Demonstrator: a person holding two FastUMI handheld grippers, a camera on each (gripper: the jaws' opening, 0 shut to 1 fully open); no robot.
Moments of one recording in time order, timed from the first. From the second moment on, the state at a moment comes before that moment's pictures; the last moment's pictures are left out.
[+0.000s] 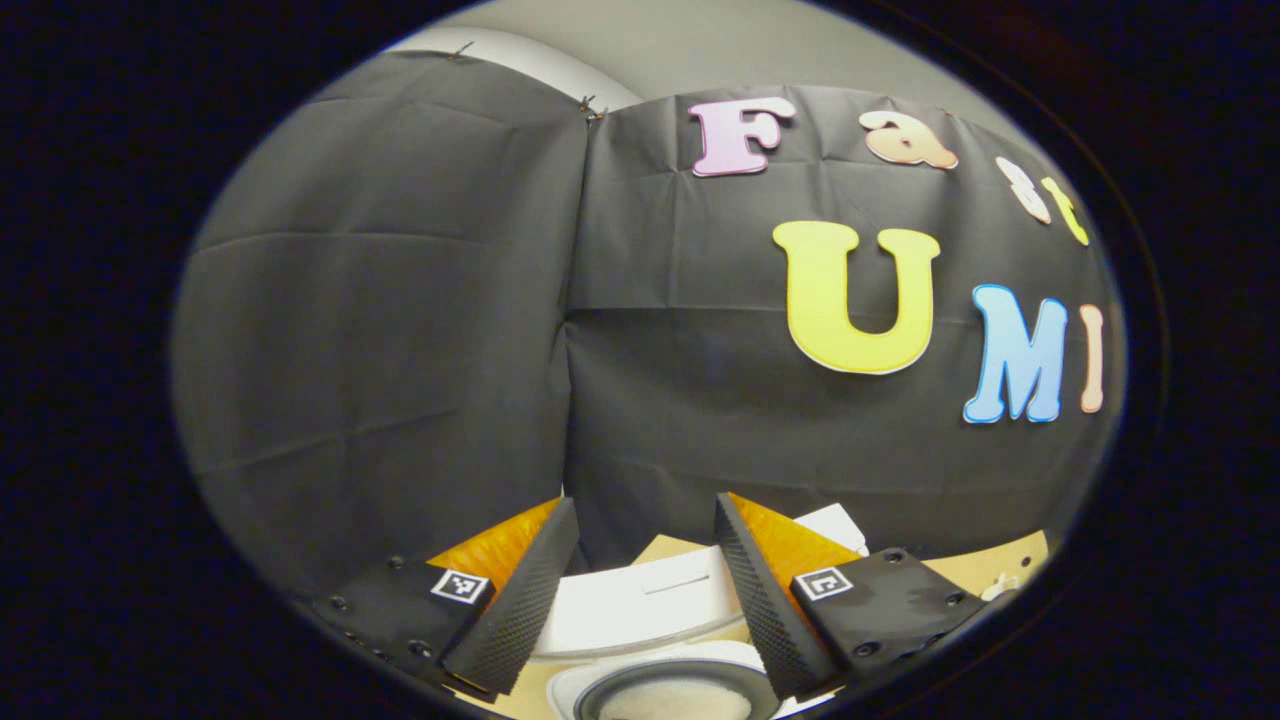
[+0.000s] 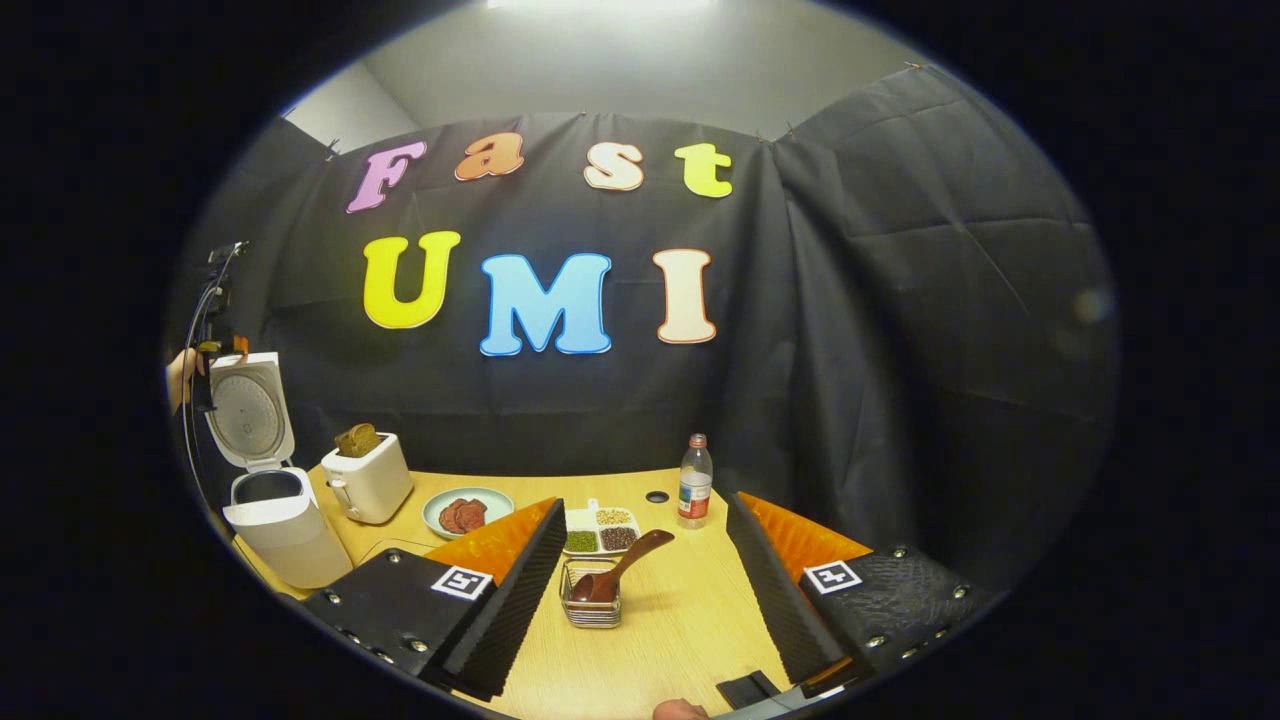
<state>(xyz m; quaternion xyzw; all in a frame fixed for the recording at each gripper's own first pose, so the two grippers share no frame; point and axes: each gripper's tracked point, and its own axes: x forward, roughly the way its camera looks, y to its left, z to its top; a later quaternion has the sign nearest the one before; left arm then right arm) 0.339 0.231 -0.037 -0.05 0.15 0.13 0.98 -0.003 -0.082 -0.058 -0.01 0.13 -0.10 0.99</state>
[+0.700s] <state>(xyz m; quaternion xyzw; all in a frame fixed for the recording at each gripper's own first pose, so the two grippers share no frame) 0.248 0.157 -0.064 -0.06 0.17 0.11 0.98 0.027 -0.084 -0.064 -0.01 0.13 -0.03 0.99</state>
